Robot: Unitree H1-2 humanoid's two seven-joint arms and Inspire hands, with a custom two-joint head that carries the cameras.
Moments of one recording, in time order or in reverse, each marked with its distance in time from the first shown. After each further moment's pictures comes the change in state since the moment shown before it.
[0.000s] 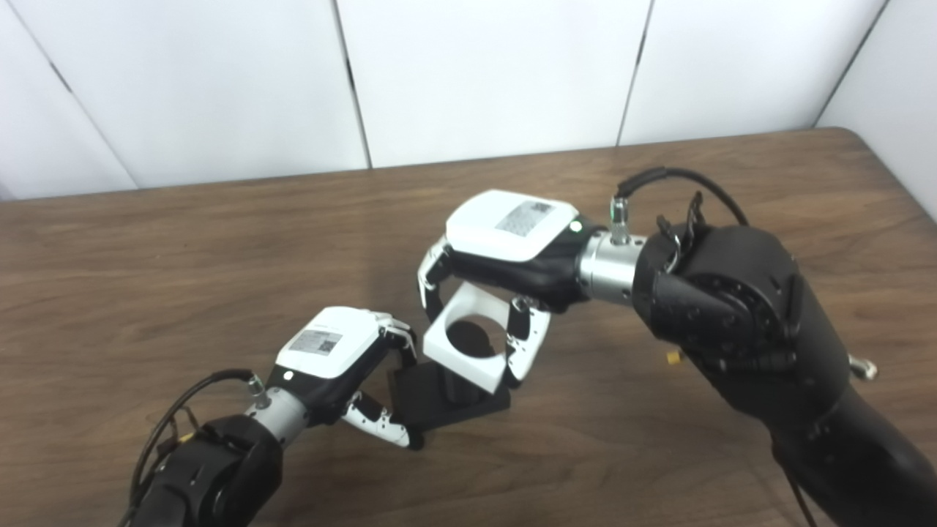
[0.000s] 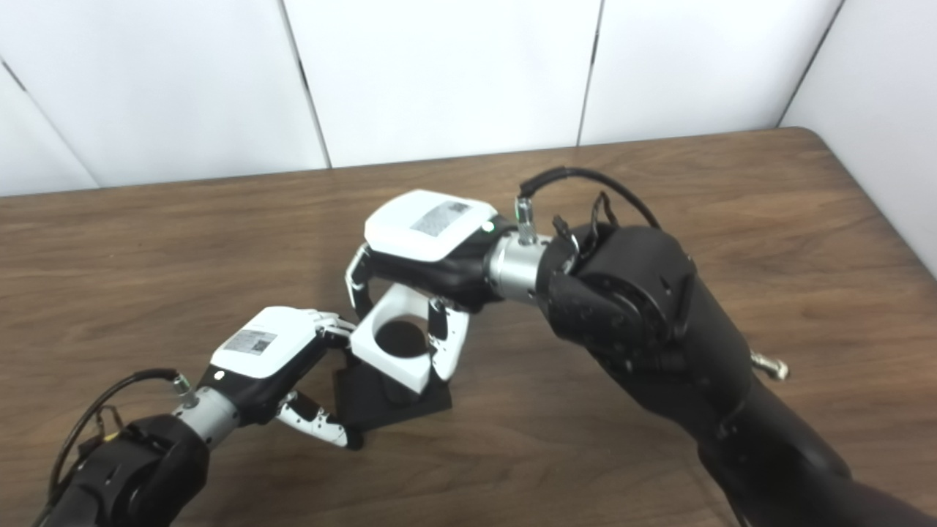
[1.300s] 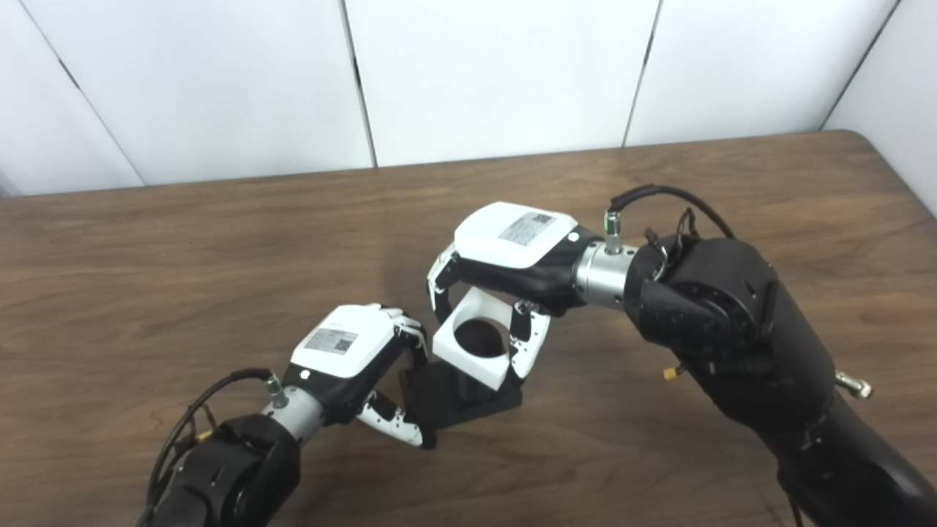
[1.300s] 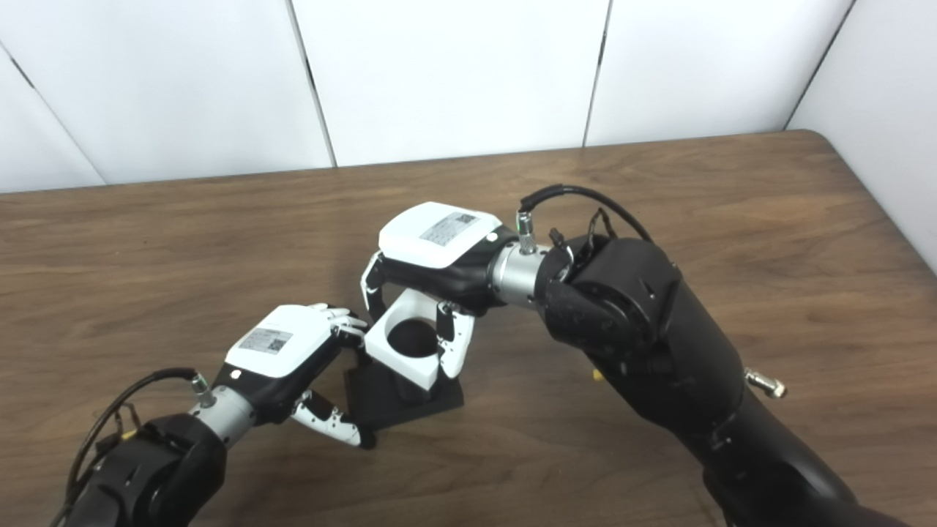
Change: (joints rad) left arm 0.007 -0.041 -0.015 -0.023 0.066 0.029 -0.022; right arm 0.033 -0.003 -0.016 0.103 -0.012 -0.108 -0.067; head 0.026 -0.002
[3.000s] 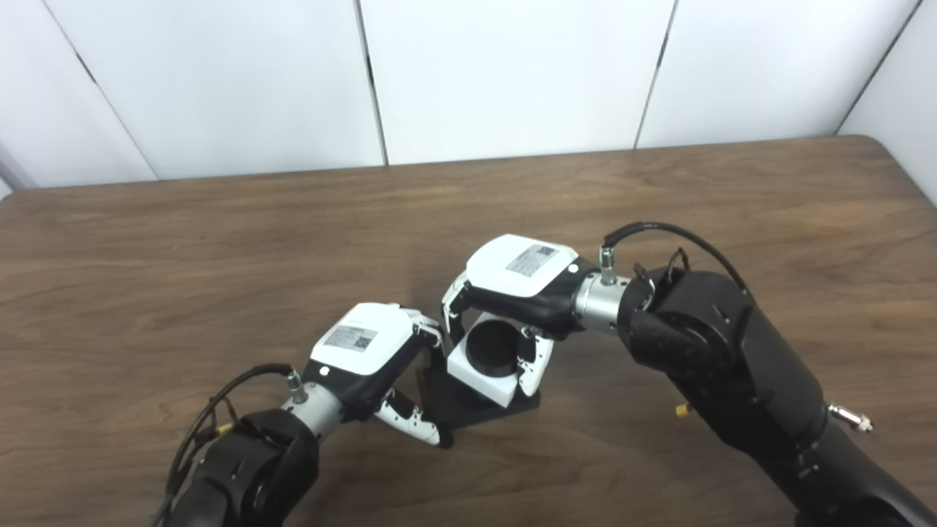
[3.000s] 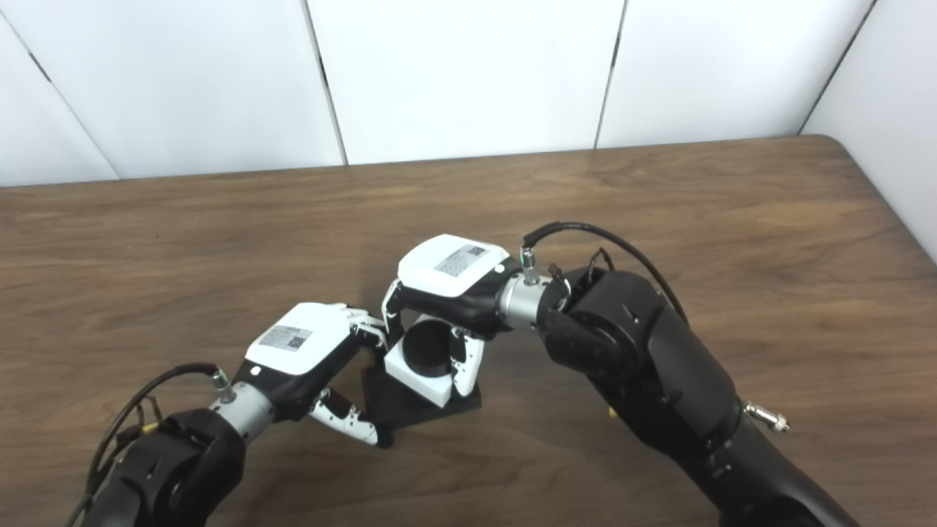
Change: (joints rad) left arm -0.001 -0.018 -0.014 0.001 0.007 0.007 0.002; right arm 0.089 0.009 0.024 0.145 -0.011 -0.138 -0.133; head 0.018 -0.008
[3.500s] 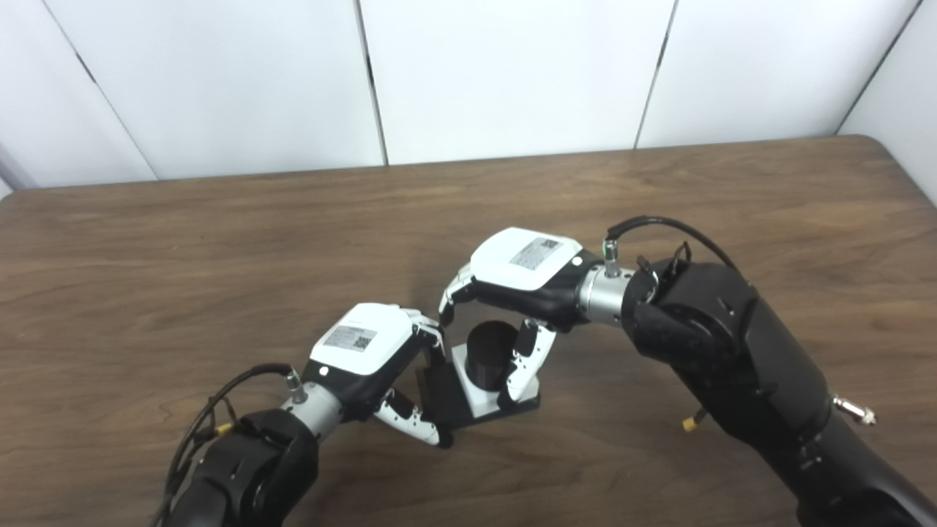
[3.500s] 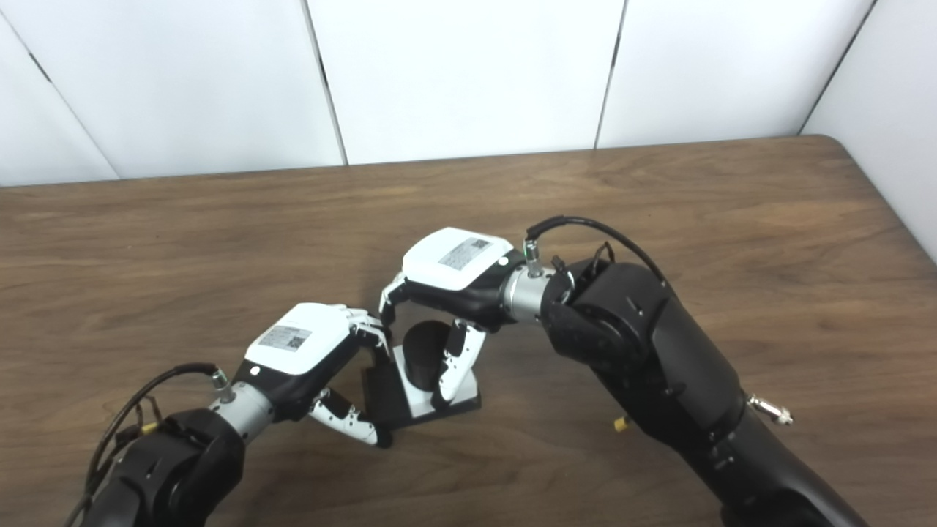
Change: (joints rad) left arm 0.000 0.000 0.002 0.000 -0.003 0.001 -0.003; right arm -0.036 -0.009 -0.019 -0.022 -0.011 0.010 0.061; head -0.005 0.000
